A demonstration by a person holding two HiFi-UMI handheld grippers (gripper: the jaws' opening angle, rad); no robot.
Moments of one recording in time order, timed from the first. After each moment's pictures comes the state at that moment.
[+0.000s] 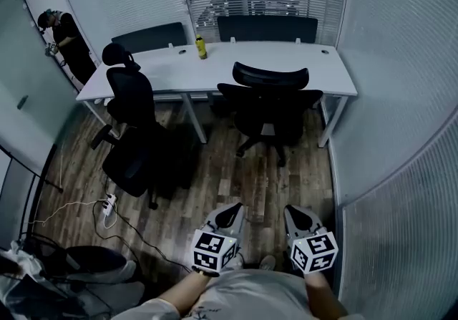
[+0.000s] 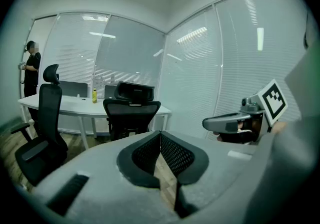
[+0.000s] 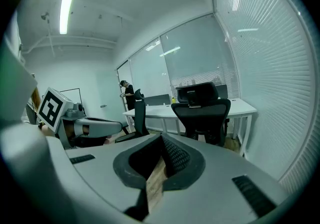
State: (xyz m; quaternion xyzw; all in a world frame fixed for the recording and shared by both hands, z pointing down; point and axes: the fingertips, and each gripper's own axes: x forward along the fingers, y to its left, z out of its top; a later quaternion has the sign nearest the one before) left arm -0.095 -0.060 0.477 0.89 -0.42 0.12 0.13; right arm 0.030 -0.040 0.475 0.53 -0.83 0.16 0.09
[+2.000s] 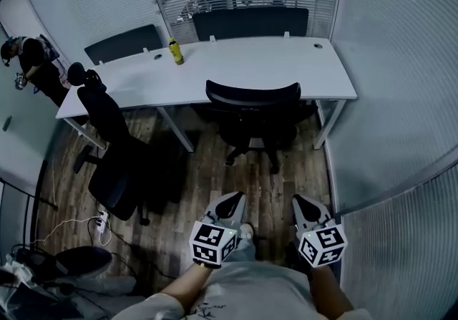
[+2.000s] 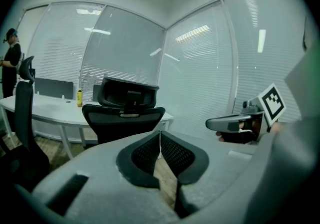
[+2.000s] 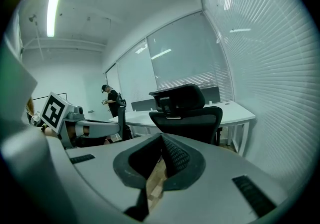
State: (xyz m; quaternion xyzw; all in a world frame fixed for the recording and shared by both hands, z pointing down) left arm -0.008 -0.261 0.488 0.90 -0.39 0.11 0.13; right arm 0.128 -0.228 0.486 0.56 -0.81 0.16 0.07
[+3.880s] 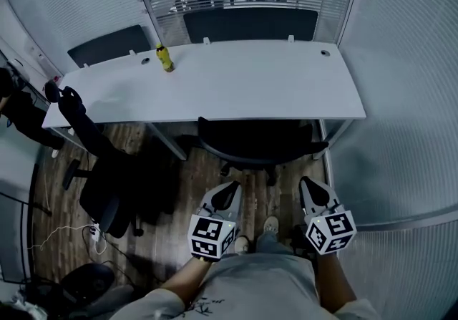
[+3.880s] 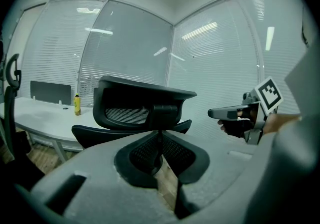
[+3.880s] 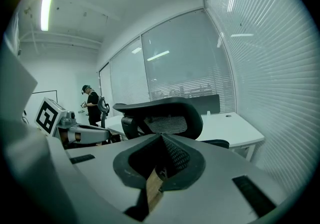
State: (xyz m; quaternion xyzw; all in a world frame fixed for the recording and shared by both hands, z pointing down) left arm 0.005 -0.464 0.475 0.90 -0.41 0.11 0.13; right arm 0.170 -0.442 0.451 0.58 -0.80 0.13 0.07
